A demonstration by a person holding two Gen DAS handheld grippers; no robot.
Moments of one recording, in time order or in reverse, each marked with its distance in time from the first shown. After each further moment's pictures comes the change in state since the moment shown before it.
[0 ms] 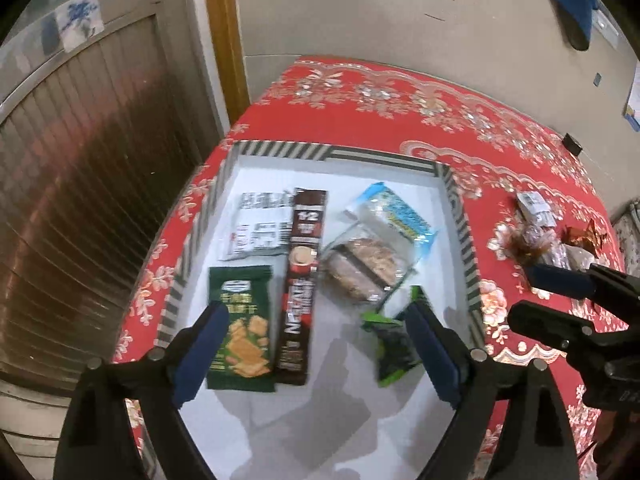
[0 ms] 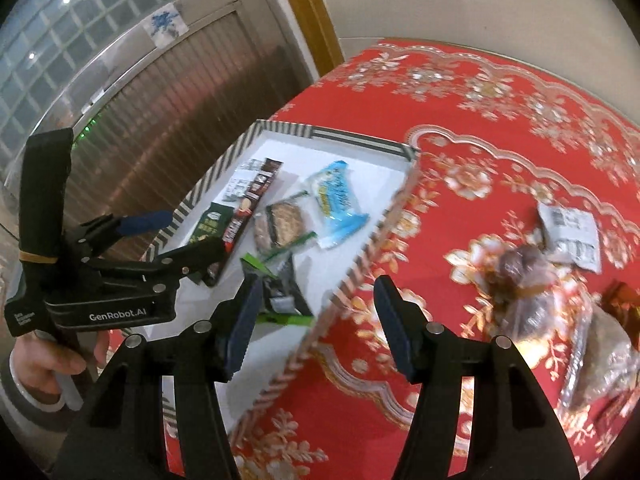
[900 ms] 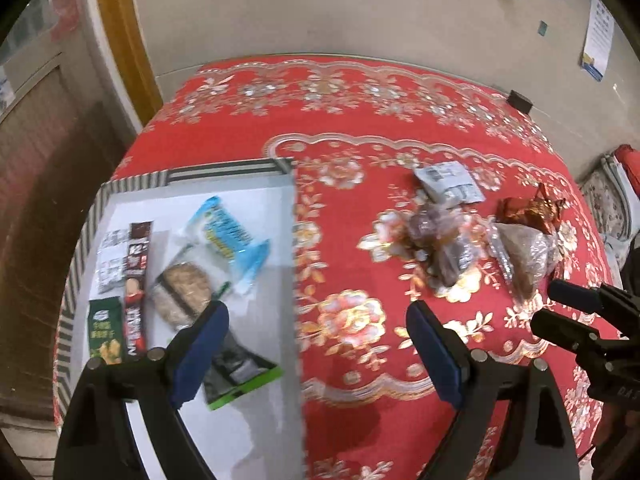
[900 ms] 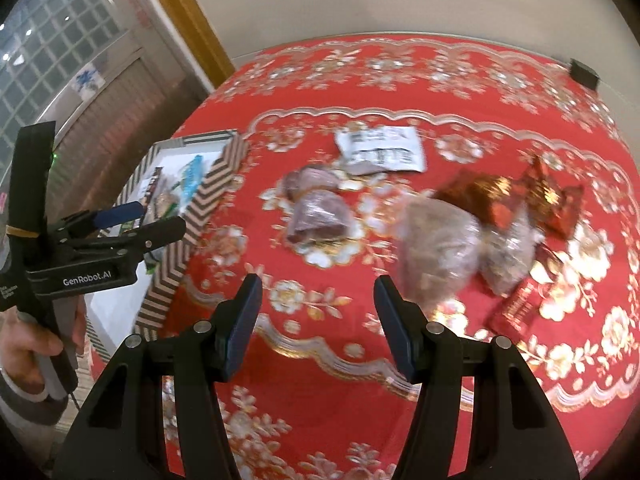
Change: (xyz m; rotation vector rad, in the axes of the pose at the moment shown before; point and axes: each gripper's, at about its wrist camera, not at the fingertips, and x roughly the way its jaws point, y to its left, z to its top) left arm 0.010 -0.127 0.010 0.144 0.024 -0.086; right arm -0.083 -0.119 -0.072 0.217 -0.047 -0.165
